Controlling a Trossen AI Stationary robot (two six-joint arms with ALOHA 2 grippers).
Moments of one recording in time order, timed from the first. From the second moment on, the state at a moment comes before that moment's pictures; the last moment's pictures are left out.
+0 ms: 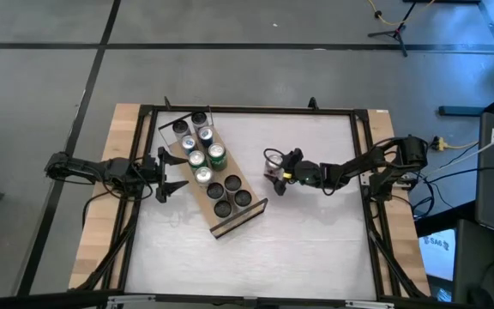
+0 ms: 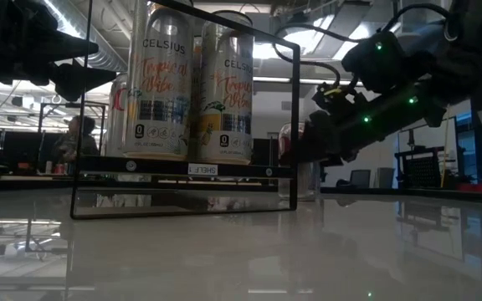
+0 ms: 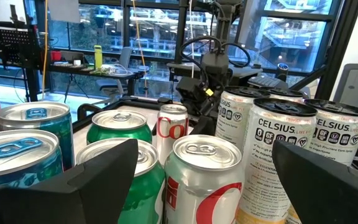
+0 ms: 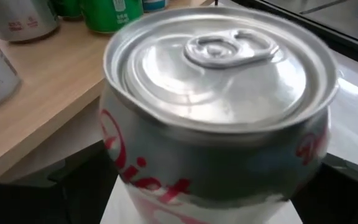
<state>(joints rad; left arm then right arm) -0.18 0.00 0.01 0.06 -0.35 -0.09 -0.04 1.68 0.47 0.75 0.37 0.23</state>
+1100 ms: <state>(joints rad) -0.18 0.00 0.01 0.06 -0.35 -0.09 -0.17 1.67 0.47 0.70 -0.22 -0.17</state>
